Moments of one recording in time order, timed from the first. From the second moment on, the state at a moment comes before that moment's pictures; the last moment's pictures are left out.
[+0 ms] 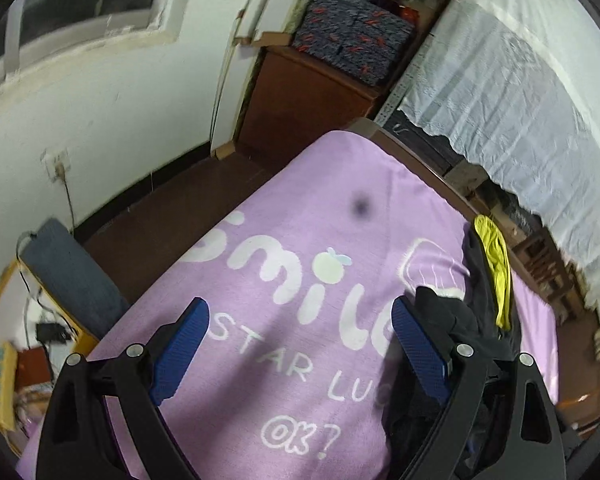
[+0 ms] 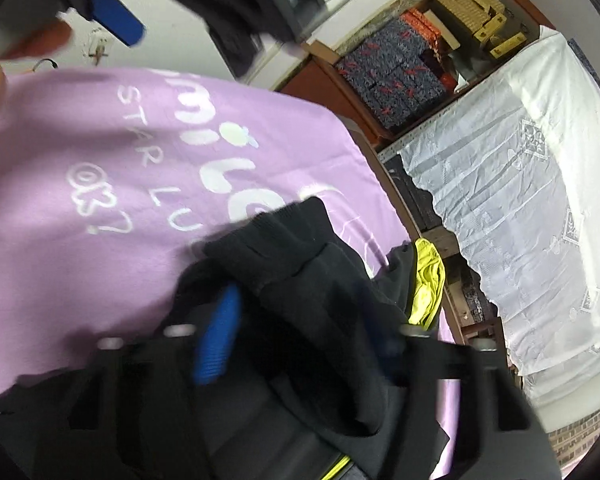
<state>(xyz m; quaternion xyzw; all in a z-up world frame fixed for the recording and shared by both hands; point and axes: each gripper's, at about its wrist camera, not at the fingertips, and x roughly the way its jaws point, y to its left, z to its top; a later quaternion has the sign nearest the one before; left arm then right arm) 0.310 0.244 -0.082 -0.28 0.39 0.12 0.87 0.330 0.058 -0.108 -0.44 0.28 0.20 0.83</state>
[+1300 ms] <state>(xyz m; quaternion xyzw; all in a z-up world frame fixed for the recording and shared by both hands) 0.341 0.100 -0.124 -0.03 0.44 0.09 0.89 0.373 -0.257 -0.049 0.15 0.31 0.18 0.92</state>
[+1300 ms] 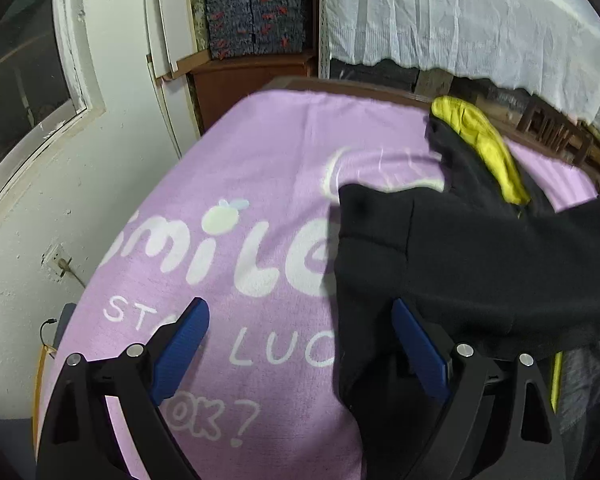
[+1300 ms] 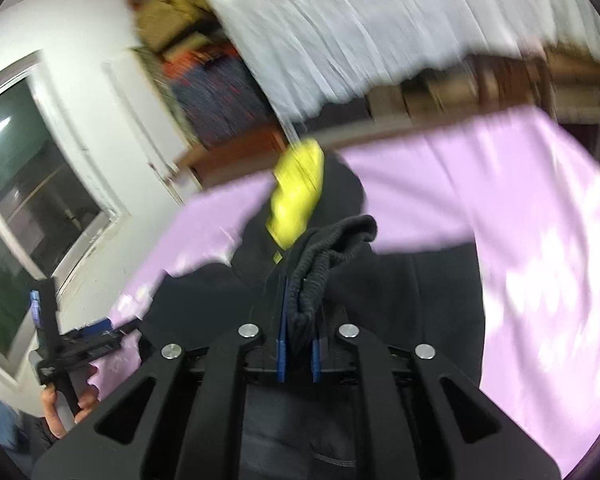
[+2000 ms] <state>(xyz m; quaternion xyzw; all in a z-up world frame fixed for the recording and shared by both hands) 0.333 0.024 -0.084 0.05 0.39 0.00 0.92 0.384 -0.301 -0.087 0.19 0.36 0.12 0.91</state>
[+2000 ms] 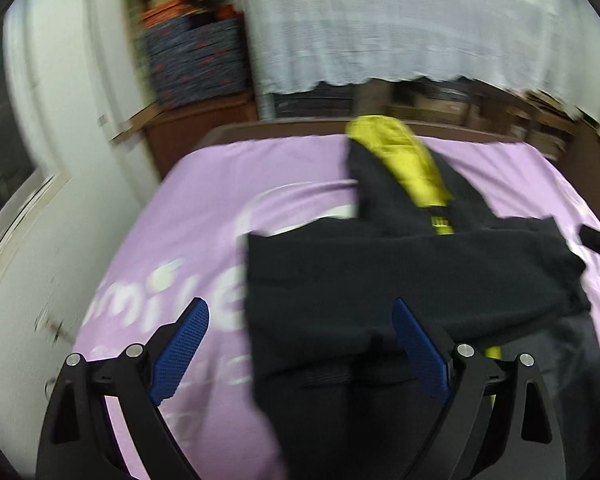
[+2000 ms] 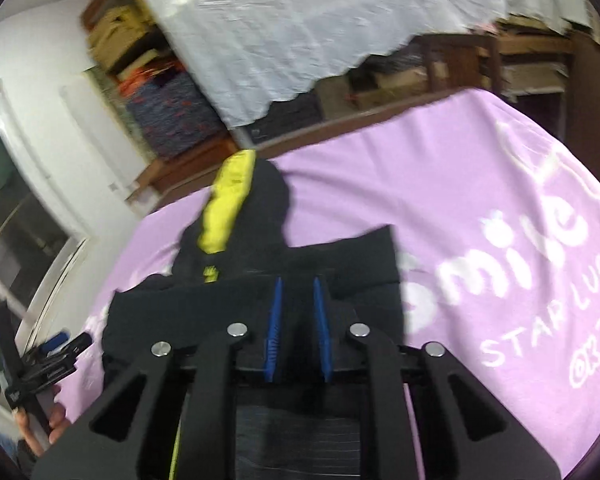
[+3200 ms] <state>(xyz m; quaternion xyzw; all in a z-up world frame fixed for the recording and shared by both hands) 0.368 0.016 -0.146 0.05 0.45 0.00 0.89 0.388 -0.239 -0.136 0.12 0.45 0.19 0.86</state>
